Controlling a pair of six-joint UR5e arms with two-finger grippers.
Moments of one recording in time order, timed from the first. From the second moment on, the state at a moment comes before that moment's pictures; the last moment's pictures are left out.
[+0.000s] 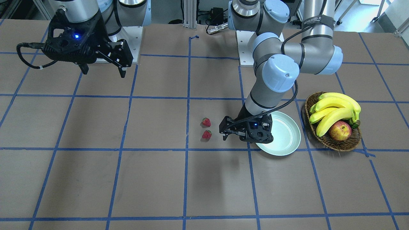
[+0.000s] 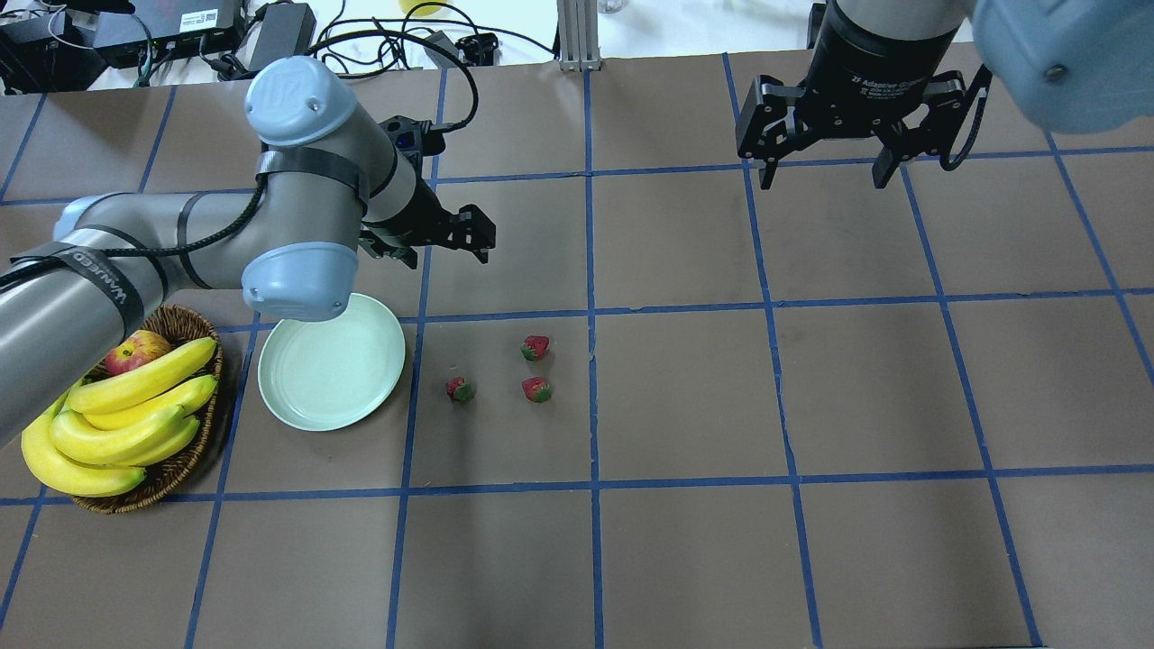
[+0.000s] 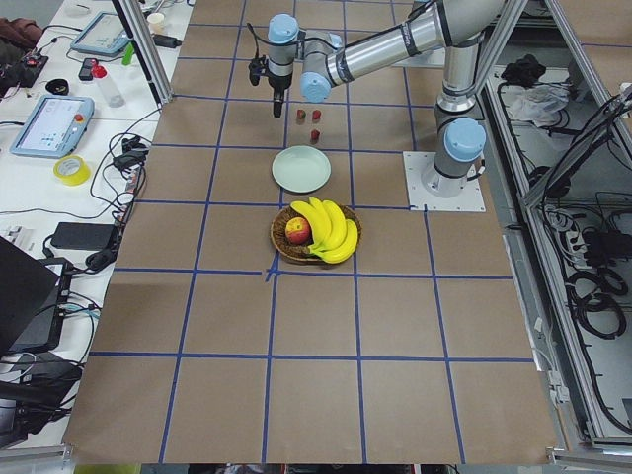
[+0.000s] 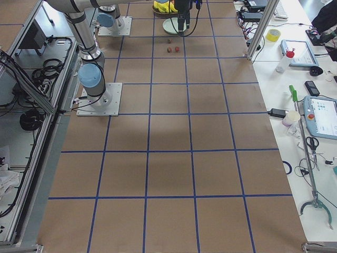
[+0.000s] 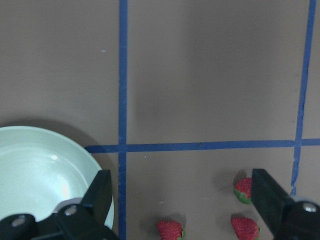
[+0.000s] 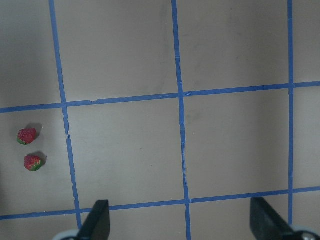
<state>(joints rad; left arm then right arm) -1.66 -1.85 -1.84 -0.89 1.44 -0.05 1.66 -1.55 1.47 -1.51 -1.60 0.15</state>
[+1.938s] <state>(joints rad) -1.75 -1.99 -1.93 -0.83 1.33 -0.06 1.64 -1.54 1.49 -1.65 -1.57 0.07</state>
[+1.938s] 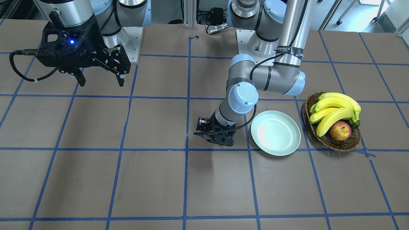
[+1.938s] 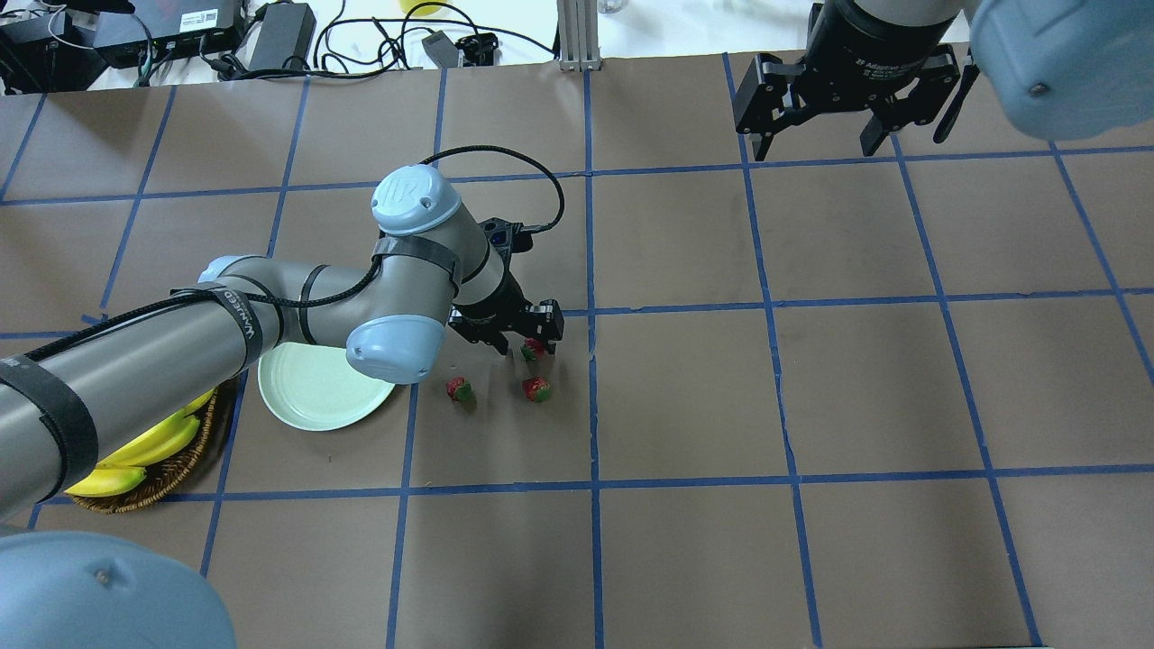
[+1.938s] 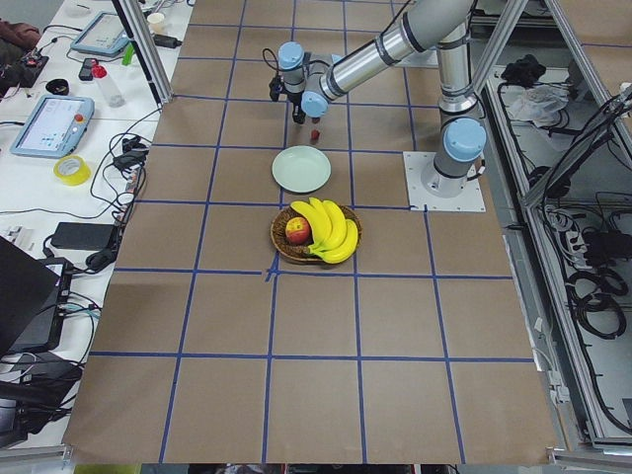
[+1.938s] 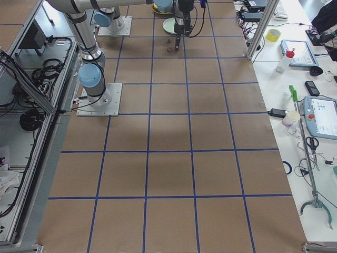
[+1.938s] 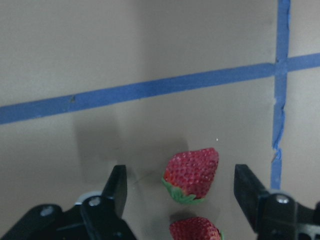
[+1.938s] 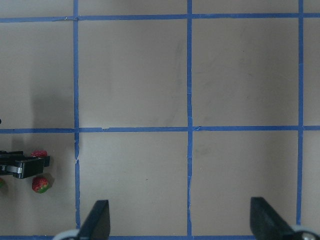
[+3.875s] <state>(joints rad) -1.31 -1.90 -1.90 -1.04 1.56 0.53 1.64 -1.55 1.49 -1.66 -1.57 0.07</state>
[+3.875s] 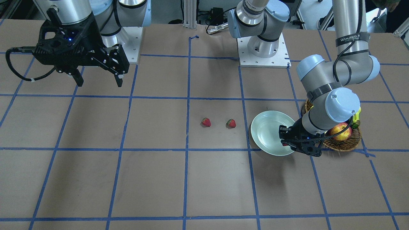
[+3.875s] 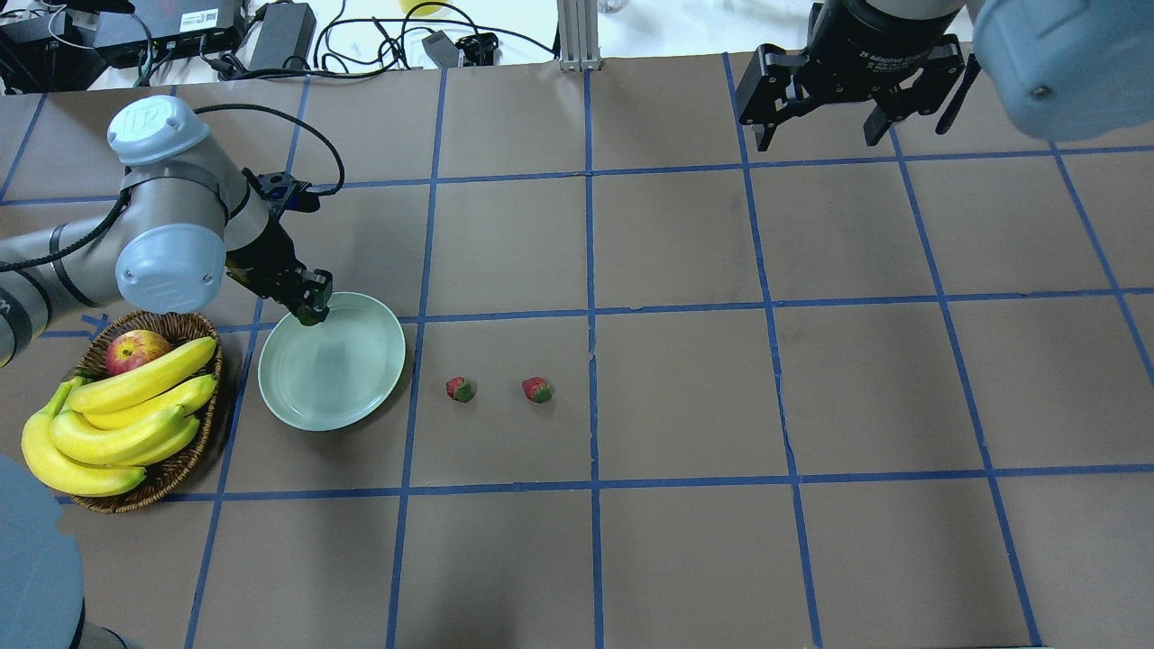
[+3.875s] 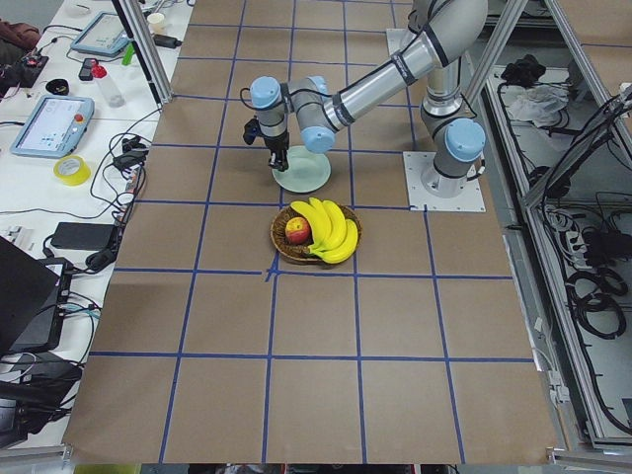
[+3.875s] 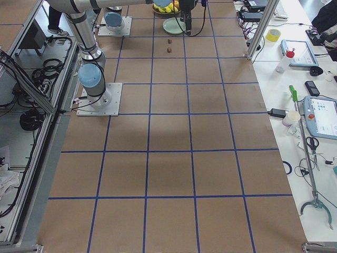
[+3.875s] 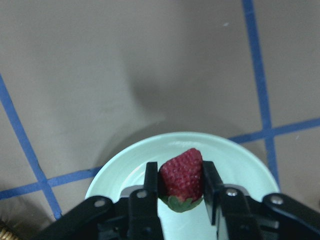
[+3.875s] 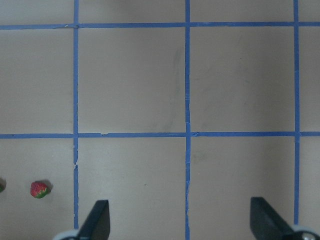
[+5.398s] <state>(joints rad) -1.51 -1.85 -1.77 -1.21 1.53 -0.26 1.65 -1.55 1.49 -1.66 -1.57 0.07</state>
